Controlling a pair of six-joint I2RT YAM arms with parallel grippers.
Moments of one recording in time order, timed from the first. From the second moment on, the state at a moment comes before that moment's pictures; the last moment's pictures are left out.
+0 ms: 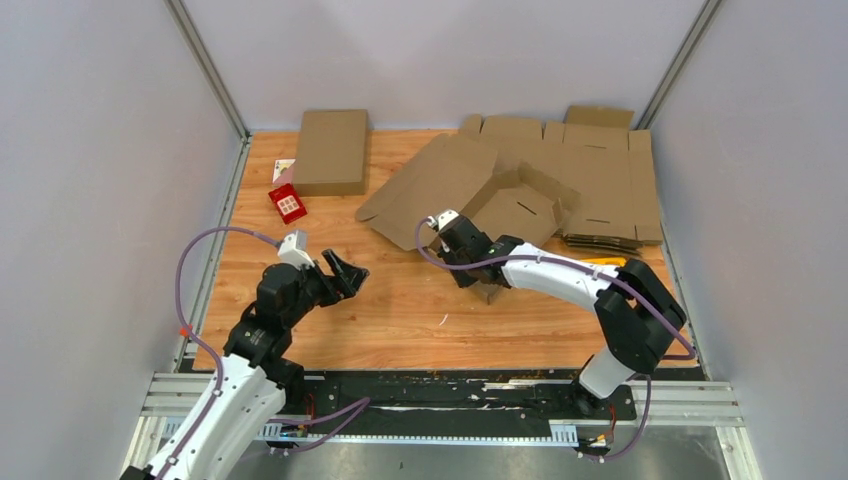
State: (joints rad) left arm -0.36 0.49 0.36 -0.27 0.11 -0.73; right arm 0.82 1.60 1.02 -0.41 0.17 0.15
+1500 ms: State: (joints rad) left arm -0.47 0.51 0.26 -0.25 0.05 -0.98; right arm 0.51 0.94 0.57 -0.12 0.18 0.40
